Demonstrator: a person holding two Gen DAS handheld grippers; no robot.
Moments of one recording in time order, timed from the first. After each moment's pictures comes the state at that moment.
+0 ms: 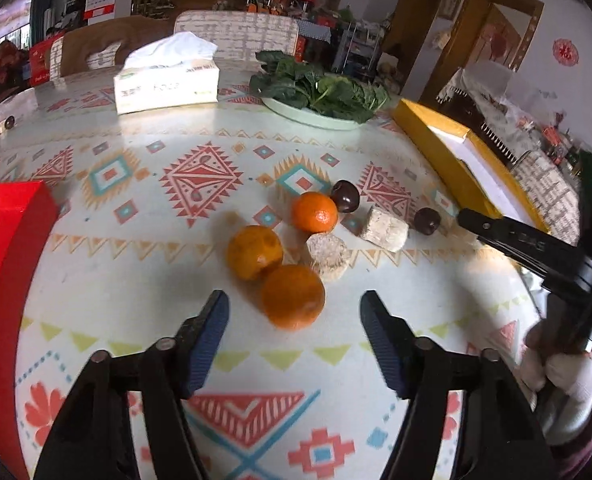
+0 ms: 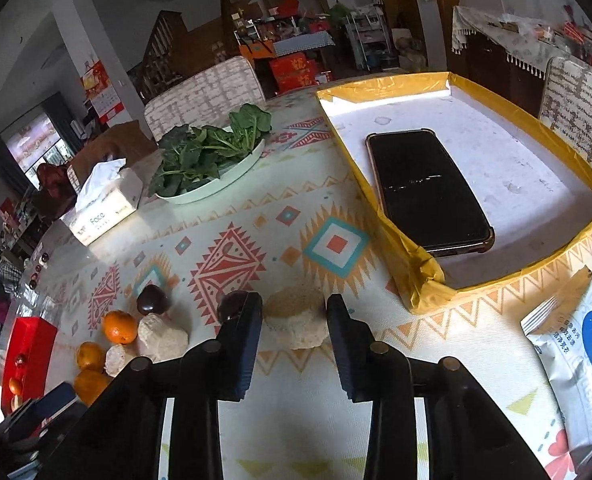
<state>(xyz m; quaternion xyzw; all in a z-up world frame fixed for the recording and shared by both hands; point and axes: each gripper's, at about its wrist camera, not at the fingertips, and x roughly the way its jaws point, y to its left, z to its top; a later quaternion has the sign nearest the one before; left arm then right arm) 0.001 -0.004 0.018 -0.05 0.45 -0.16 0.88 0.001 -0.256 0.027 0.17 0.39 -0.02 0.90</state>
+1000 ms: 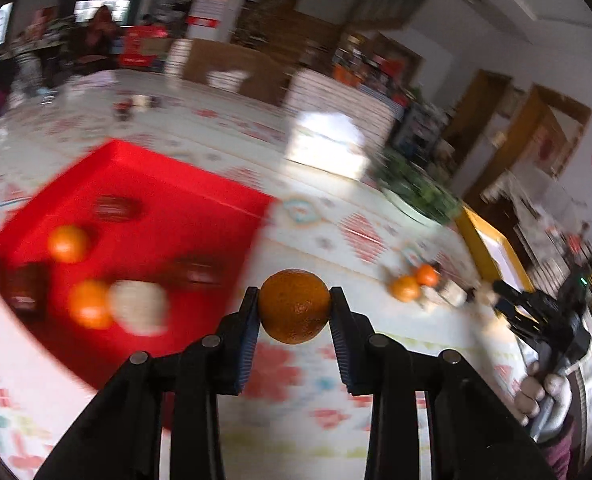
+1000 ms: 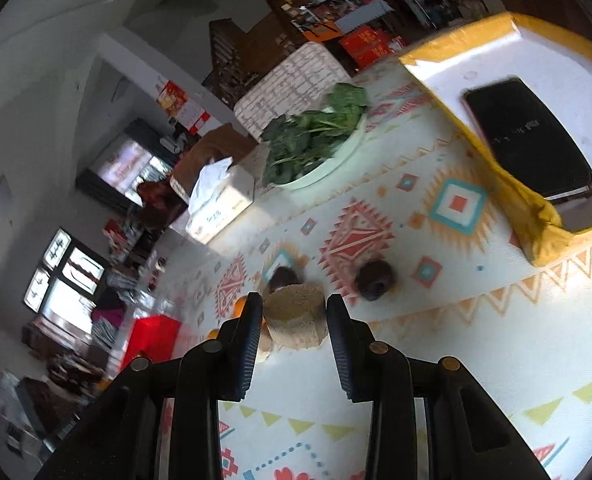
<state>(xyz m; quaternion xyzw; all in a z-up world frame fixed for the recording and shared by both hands) -0.086 0.188 0.070 -0.18 0.36 -0.03 0.92 -0.004 -0.232 0.033 0.30 0.37 0.17 0.86</state>
